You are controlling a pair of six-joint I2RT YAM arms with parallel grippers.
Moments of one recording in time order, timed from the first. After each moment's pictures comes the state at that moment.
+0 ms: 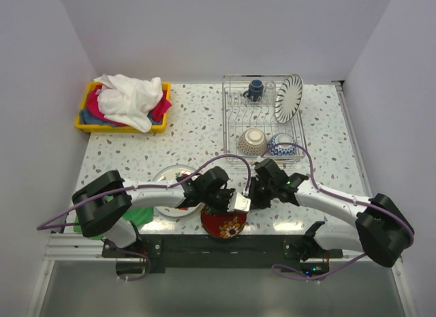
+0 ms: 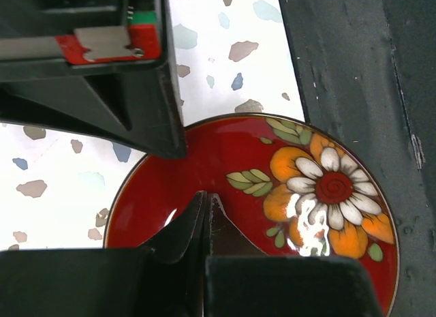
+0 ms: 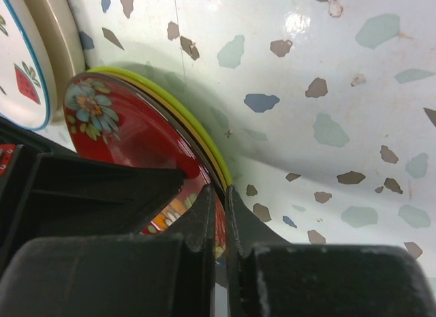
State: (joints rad) left arm -1.06 1.55 0.73 -0.01 0.48 0.53; right arm 0.75 1.22 0.56 -0.39 -0.23 0.93
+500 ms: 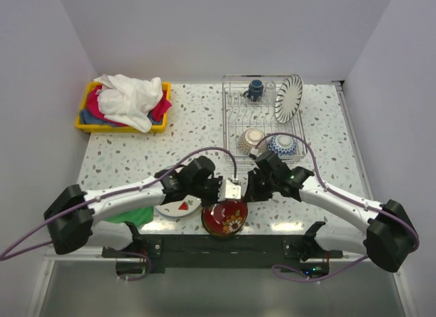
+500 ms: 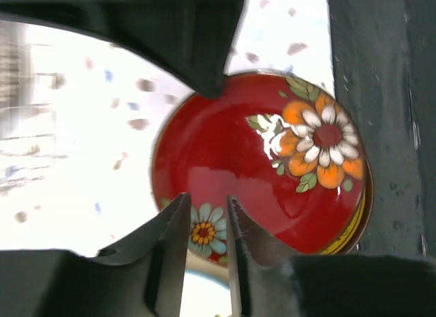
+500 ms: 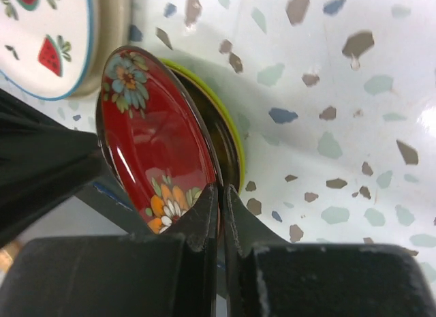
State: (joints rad) left arm -0.99 1.31 0.78 -0.26 0.39 0.52; right arm 0.75 1.17 0.69 -0.51 -0.20 0.69
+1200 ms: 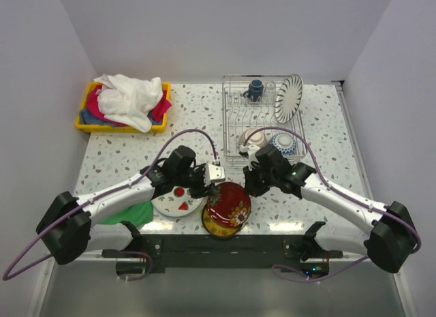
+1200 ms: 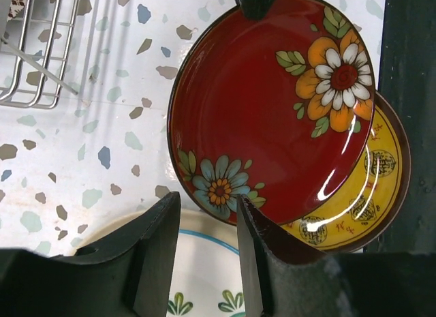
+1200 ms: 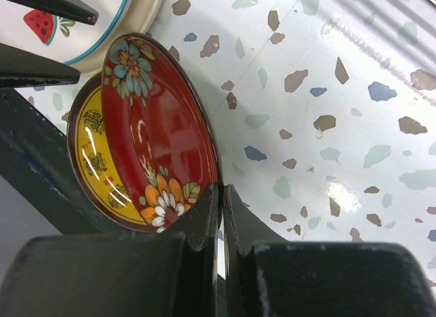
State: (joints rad) left arm -0.76 1.23 0.69 -0.21 0.49 0.46; right arm 0.75 1.16 0.76 -0.51 -0.17 0.28
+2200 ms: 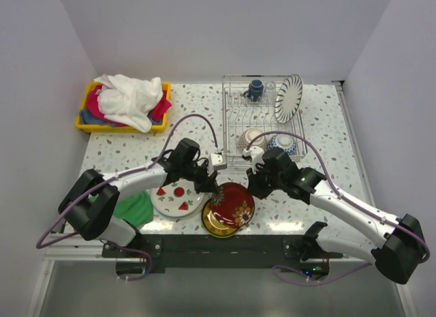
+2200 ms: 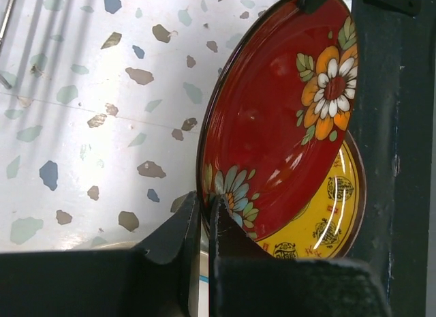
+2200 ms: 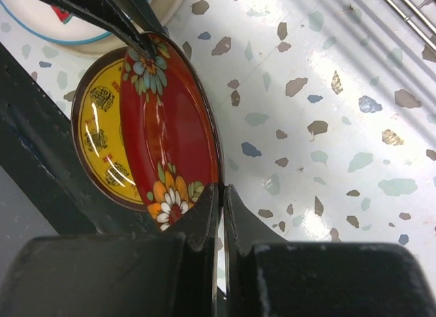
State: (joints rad) left arm -0.67 1.48 0.75 -0.12 0.72 0.31; right arm 0.76 1.05 0.73 -0.52 -0.20 0.16
